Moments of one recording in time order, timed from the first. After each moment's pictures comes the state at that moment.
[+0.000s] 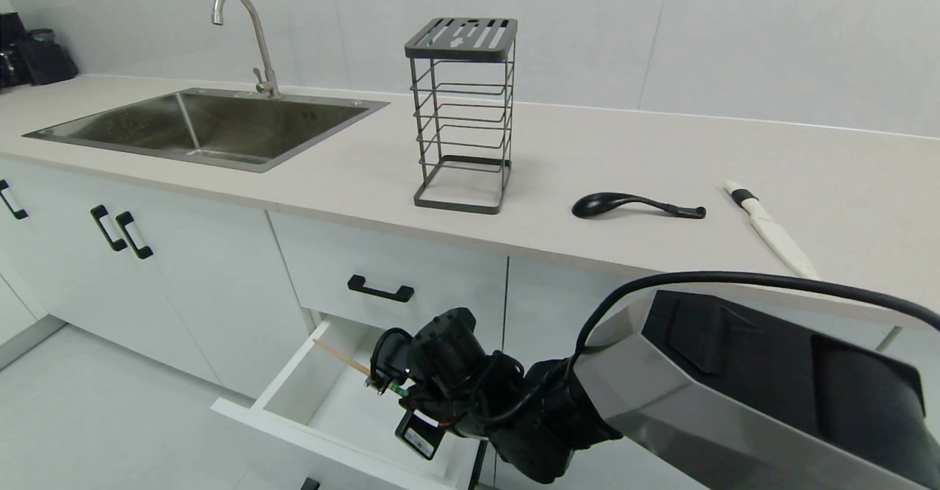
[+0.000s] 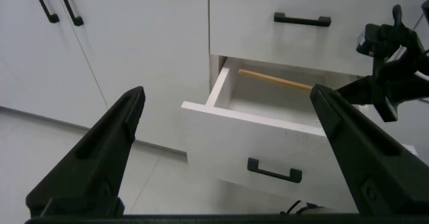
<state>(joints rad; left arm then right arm) 0.00 0.00 0.00 0.00 -0.03 0.01 0.97 2.48 -1.34 -0.40 -0.01 -0.22</state>
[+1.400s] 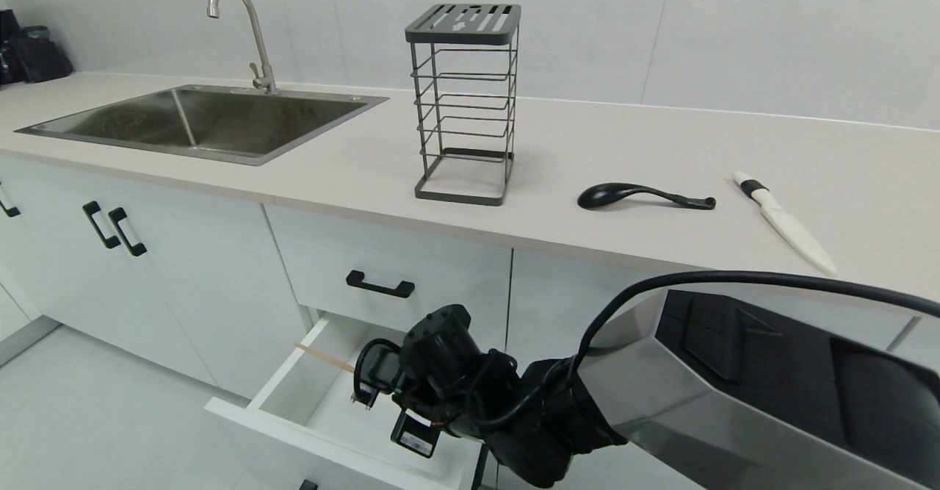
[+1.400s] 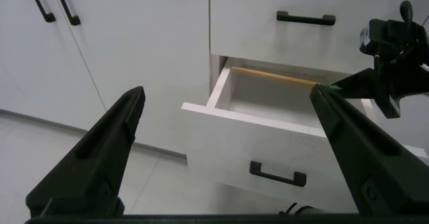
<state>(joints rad) 0.00 0.00 0.00 0.00 -0.04 0.01 0.98 2.45 -1.35 -0.40 -0.04 -0.39</state>
